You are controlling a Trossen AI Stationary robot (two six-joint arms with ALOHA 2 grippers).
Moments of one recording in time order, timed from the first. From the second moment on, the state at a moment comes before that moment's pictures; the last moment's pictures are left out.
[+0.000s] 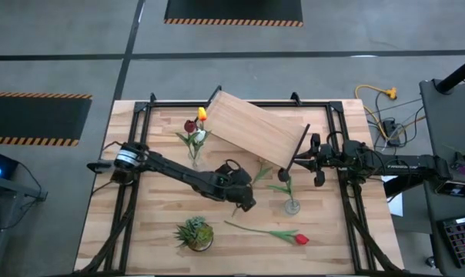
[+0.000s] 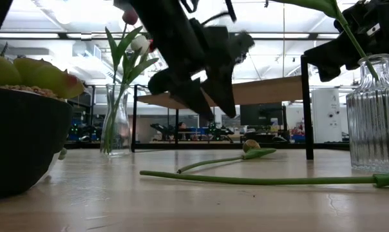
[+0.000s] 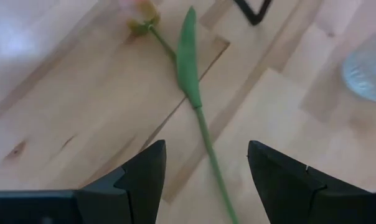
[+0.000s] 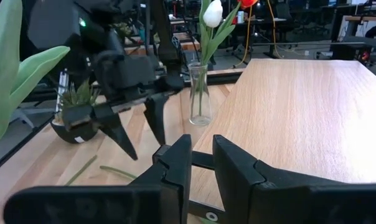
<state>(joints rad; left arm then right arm) -0.24 1.99 1.46 -0.47 -0.47 -0.78 -0.11 0.30 0.11 0.11 -0.08 0.11</state>
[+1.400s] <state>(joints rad) -0.22 2.10 1.39 -0.32 -0.44 -0.96 -0.11 0.31 0.11 0.11 -0.08 0.09</state>
